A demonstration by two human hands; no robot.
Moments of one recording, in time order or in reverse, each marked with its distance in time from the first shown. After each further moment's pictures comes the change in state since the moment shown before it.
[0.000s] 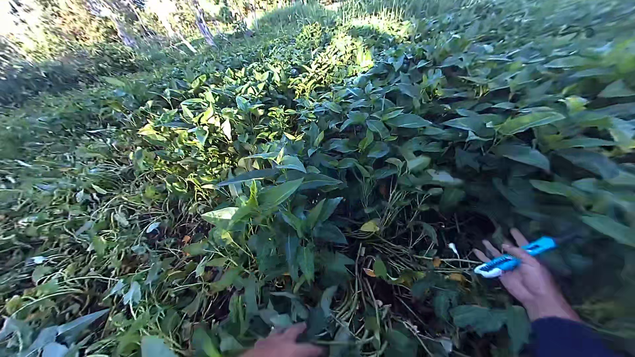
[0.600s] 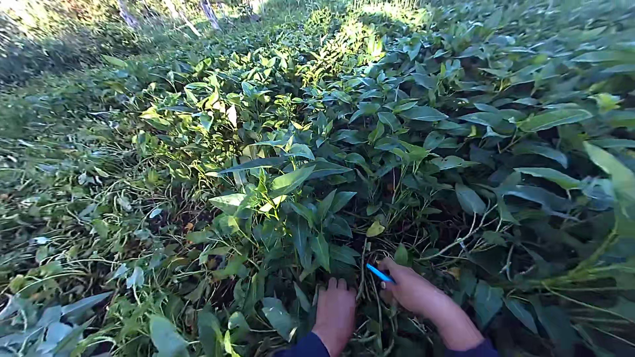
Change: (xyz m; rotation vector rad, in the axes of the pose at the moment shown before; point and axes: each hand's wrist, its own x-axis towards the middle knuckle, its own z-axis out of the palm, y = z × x) left_hand 0.142 0.041 0.039 0.150 0.152 -0.205; right_hand -0.145 0.014 0.188 -1.450 -0.966 0.317
